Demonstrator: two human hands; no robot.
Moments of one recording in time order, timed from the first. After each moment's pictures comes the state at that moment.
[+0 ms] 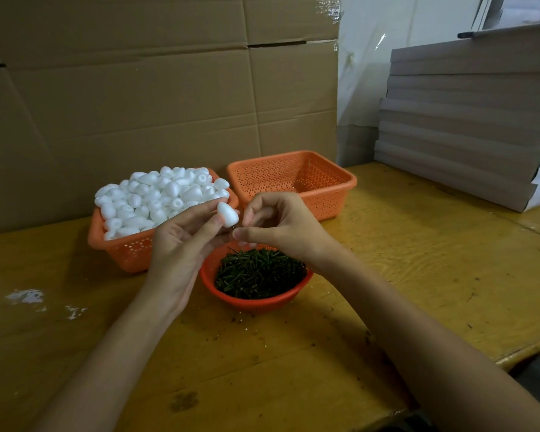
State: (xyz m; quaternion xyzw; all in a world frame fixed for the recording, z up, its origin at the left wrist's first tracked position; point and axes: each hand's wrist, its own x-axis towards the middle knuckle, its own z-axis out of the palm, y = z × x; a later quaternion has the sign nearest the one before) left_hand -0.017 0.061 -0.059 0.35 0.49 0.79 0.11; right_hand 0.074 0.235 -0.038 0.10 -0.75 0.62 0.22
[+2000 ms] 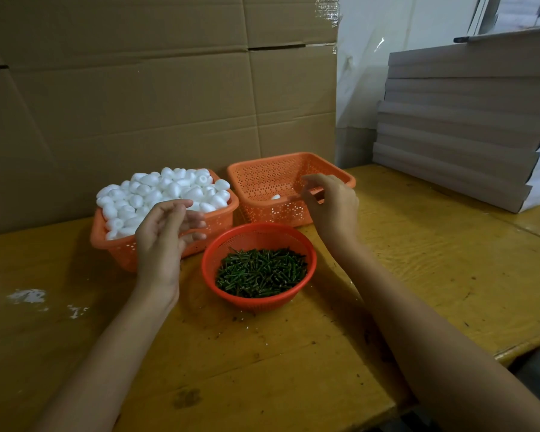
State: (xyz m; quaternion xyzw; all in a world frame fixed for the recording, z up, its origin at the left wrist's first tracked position) left_hand -0.037 0.052 -0.060 0.24 0.59 0.77 -0.02; right_hand 0.049 0.315 -0.070 -0.20 -0.82 0.21 0.50
